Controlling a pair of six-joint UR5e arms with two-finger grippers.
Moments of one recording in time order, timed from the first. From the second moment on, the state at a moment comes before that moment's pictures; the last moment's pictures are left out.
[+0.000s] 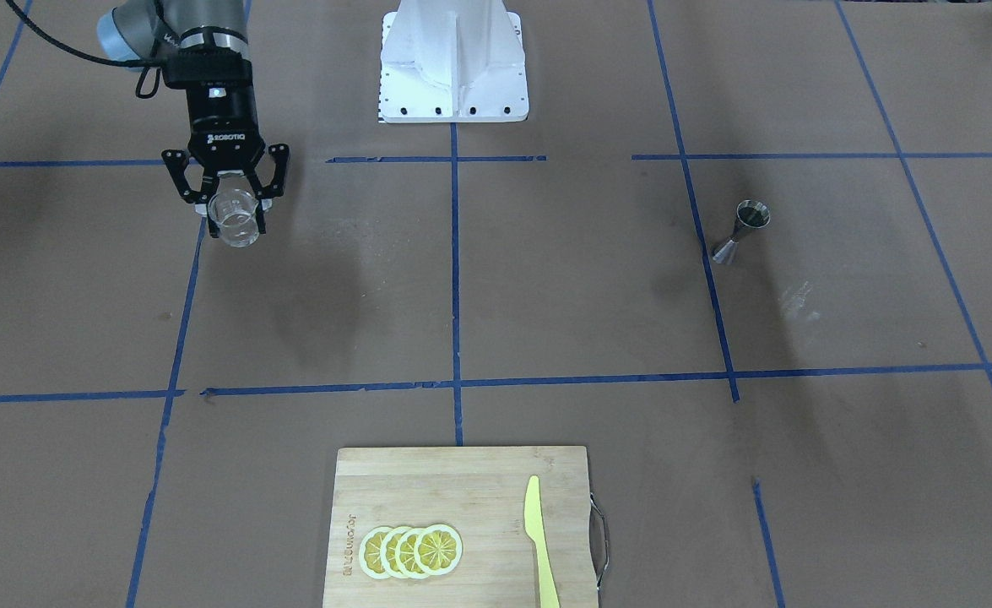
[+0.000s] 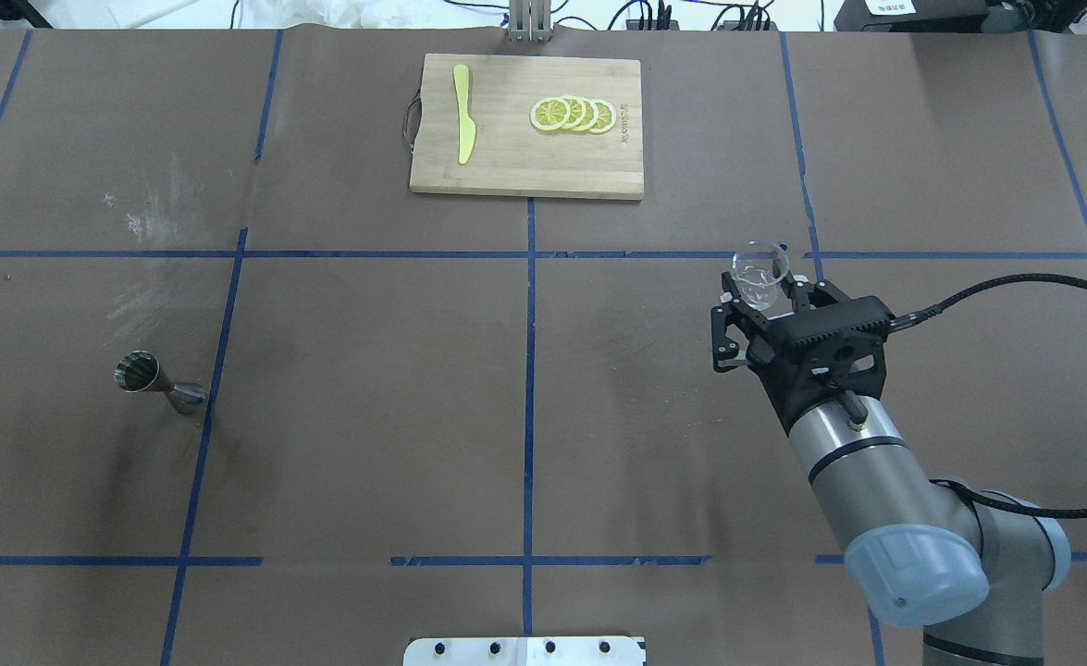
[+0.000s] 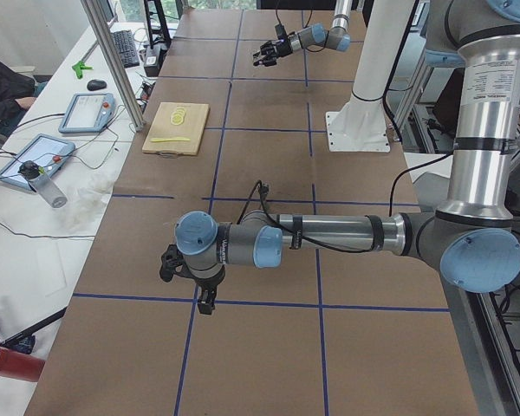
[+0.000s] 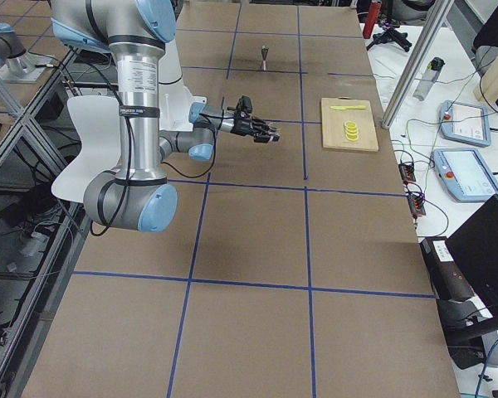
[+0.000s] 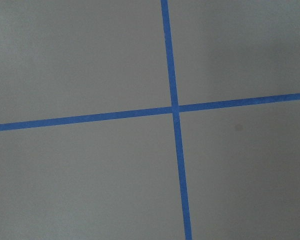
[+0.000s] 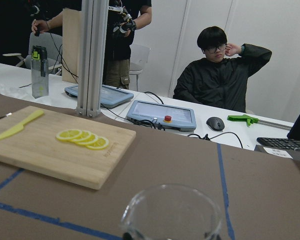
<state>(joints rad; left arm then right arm) -1.57 -1.60 -1.54 -1.62 -2.38 0.07 0.22 -1.57 1.86 -0.66 0.57 0.92</state>
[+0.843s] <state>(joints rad) -1.57 -1.60 -1.54 -1.62 -2.38 0.07 0.22 -1.60 1.56 -0.35 0.50 0.90</state>
